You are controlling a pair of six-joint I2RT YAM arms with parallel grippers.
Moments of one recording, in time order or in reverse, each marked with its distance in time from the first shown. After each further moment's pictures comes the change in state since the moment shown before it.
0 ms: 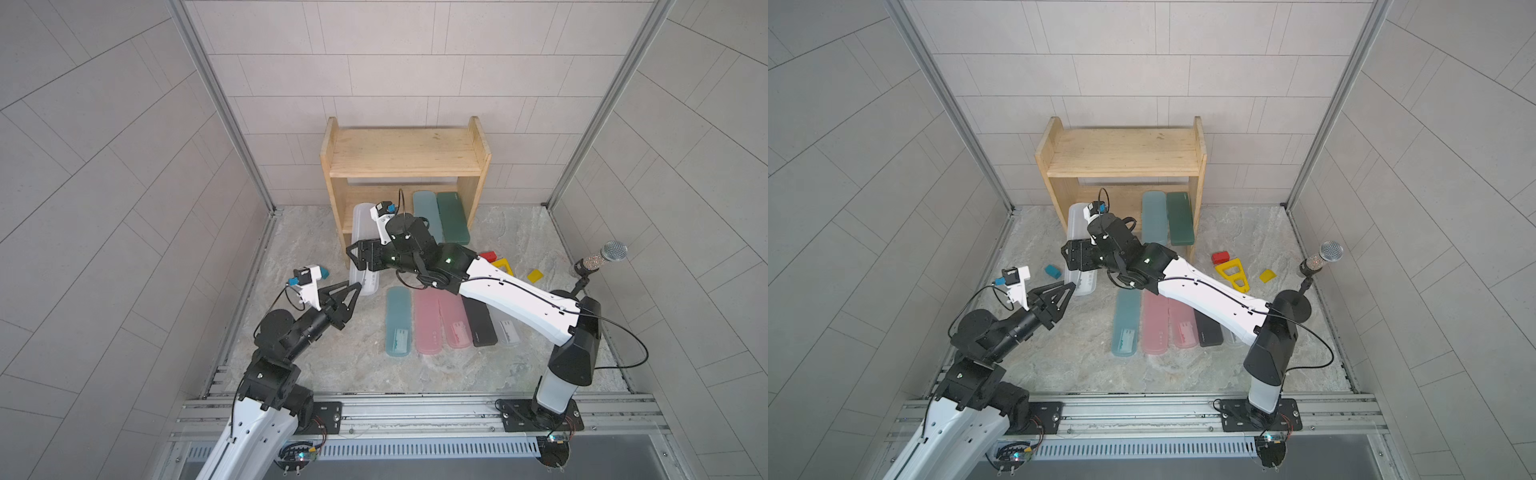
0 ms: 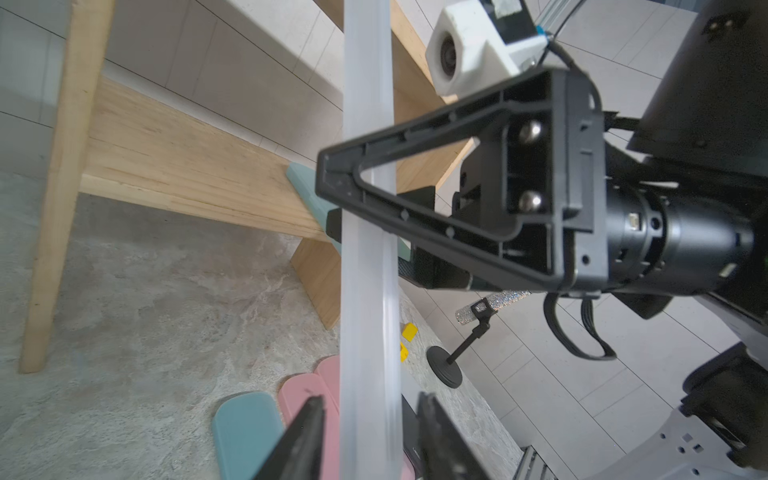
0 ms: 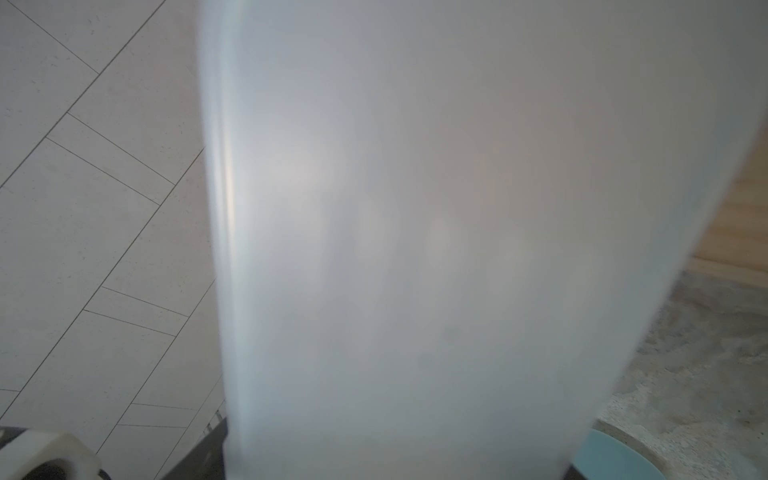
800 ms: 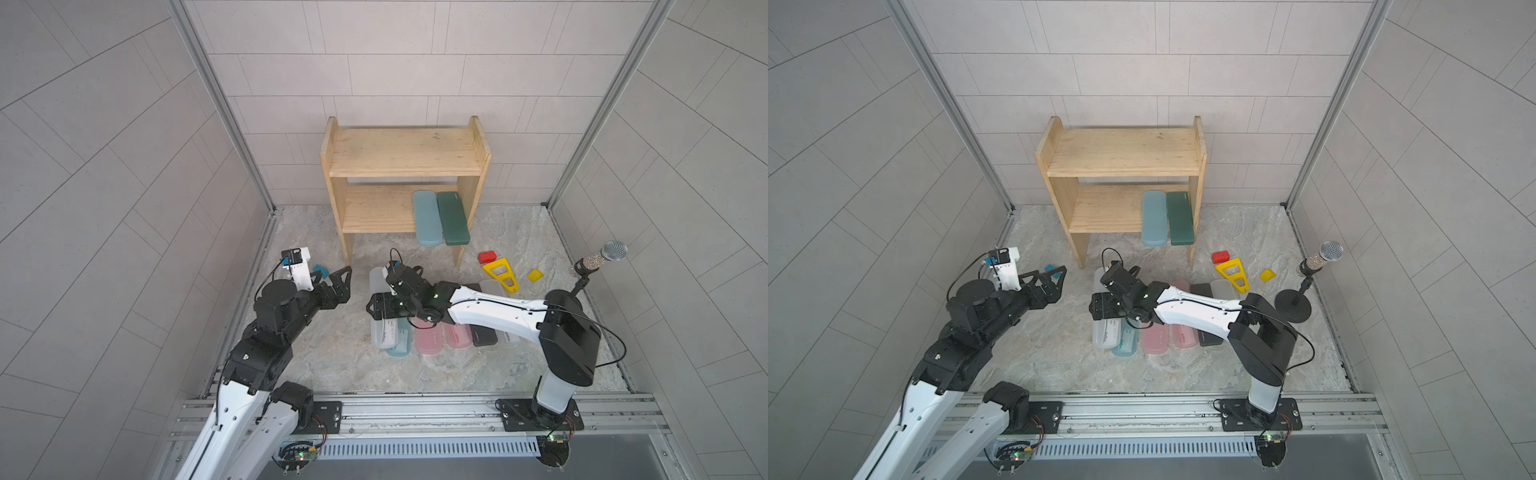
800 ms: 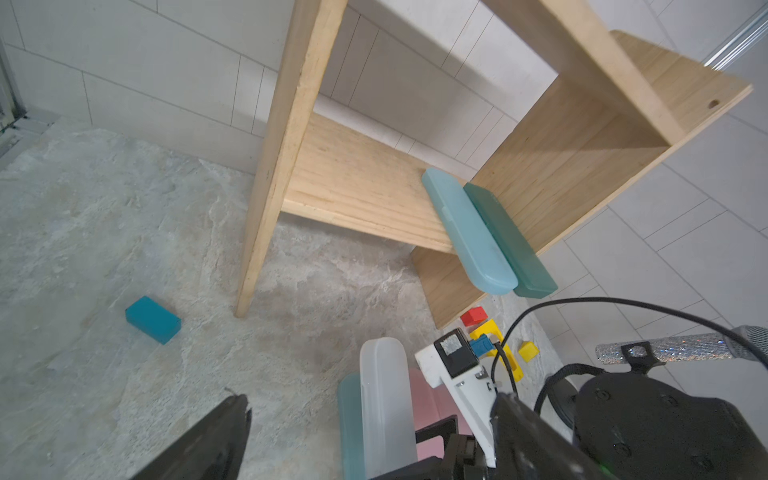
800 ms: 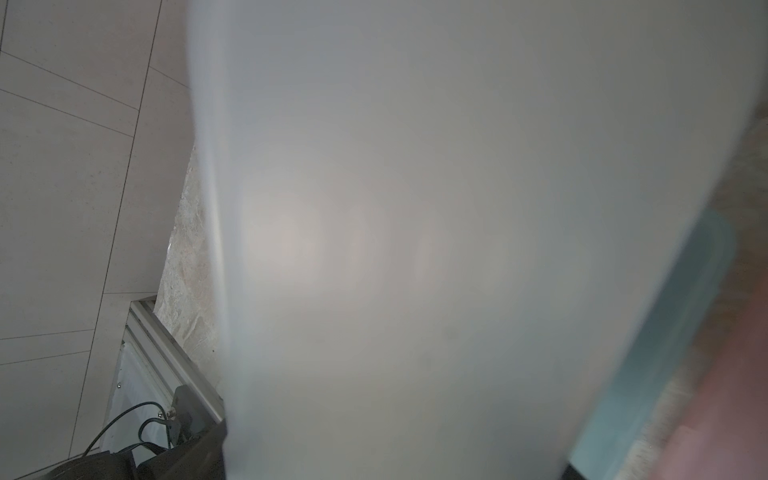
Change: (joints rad) left arm 0.000 0.193 0.328 -0.439 -0.311 0.113; right arm 0.034 0.039 -0.475 0.162 -0.130 0.193
